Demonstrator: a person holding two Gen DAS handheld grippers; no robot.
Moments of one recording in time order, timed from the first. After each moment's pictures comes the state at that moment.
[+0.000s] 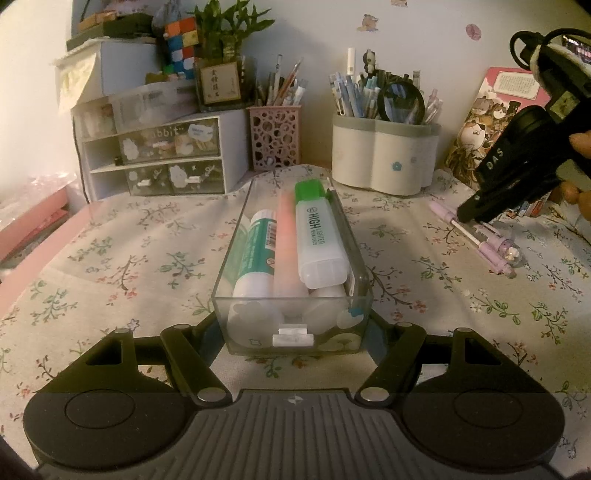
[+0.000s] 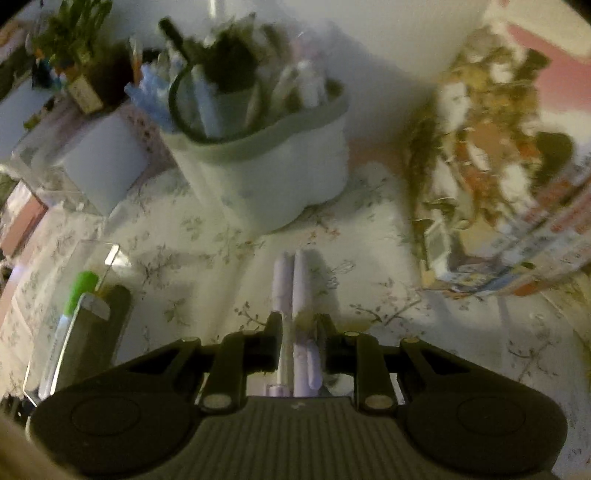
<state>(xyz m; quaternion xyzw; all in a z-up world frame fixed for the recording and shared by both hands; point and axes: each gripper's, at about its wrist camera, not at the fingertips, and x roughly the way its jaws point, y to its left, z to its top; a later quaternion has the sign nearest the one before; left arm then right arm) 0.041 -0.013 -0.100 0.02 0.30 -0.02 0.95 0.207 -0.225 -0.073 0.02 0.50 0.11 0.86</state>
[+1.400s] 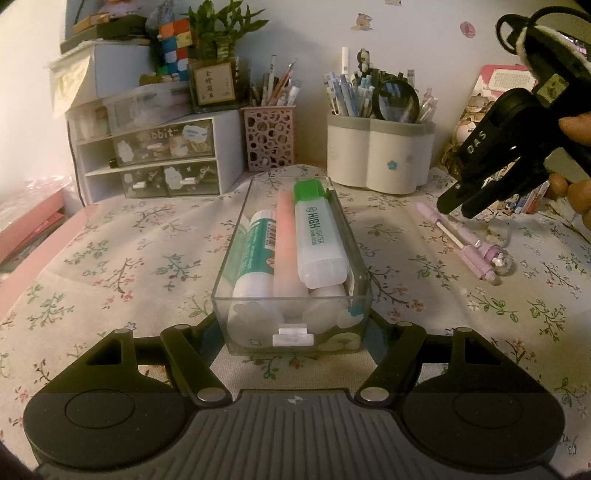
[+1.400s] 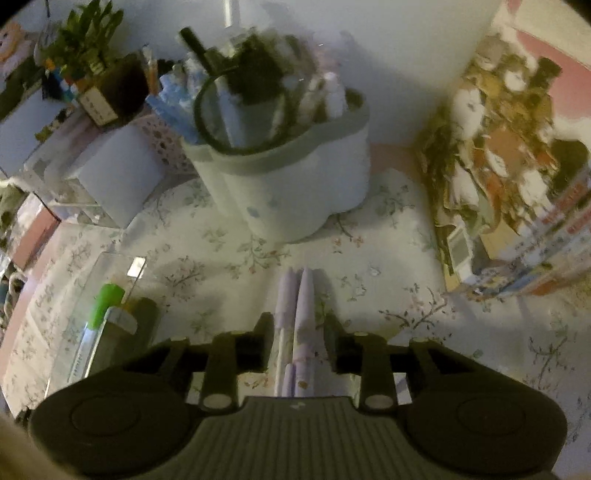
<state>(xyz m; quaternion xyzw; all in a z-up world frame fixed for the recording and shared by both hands) 0.042 -0.013 -0.100 0.03 0.30 -0.02 0.95 0.205 -0.214 -0.070 0.03 0.49 0.11 0.86</state>
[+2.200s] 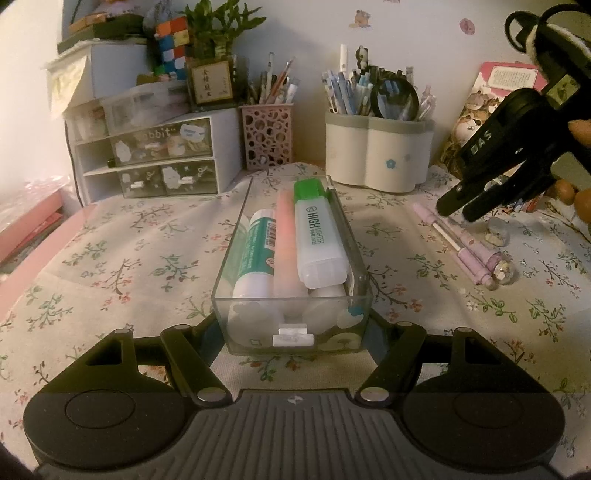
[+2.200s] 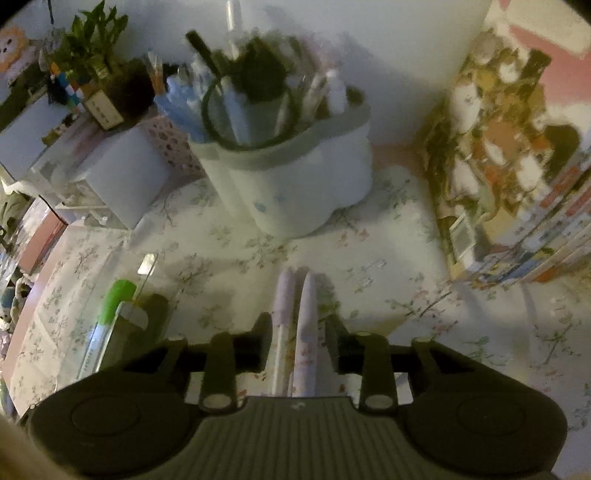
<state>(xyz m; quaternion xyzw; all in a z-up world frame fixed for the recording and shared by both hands) 0.044 -0.014 -0.098 0.03 0.31 -0.02 0.95 0.198 -0.216 -0.071 0.05 0.49 0.11 0.86</state>
